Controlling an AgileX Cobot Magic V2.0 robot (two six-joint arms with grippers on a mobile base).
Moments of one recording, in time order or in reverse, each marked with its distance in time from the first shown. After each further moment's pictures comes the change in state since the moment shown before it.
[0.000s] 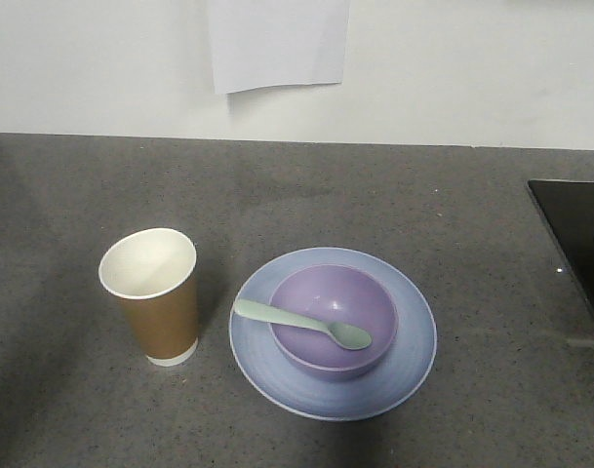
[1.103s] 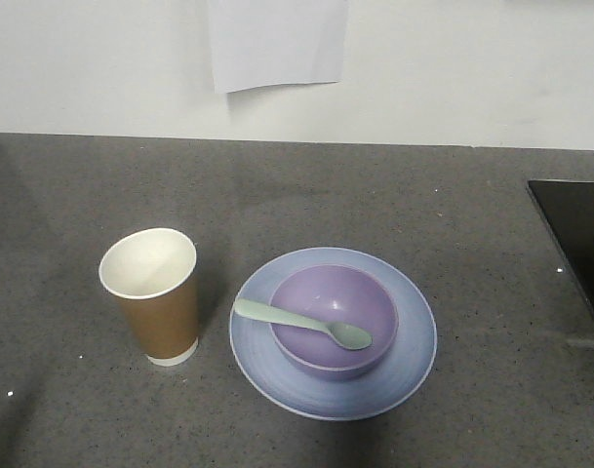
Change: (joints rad) left arm 0.000 -0.420 0.530 -0.005 -0.342 0.020; right arm 0.000 0.000 0.000 0.006 0.000 0.000
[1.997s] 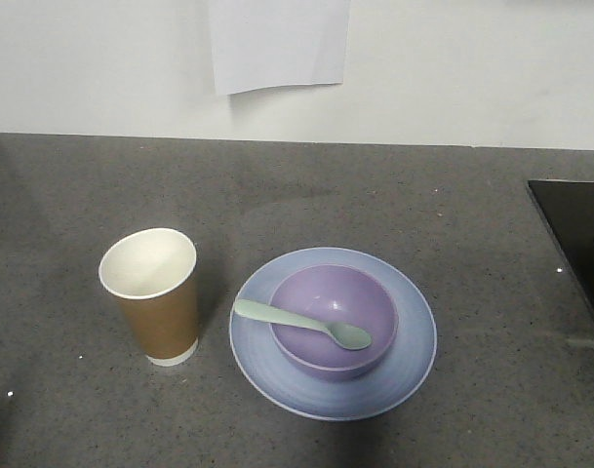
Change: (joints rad) left arm 0.062 0.004 0.000 0.321 0.023 -0.411; right arm 0.000 0.000 0.000 0.000 0.007 0.000
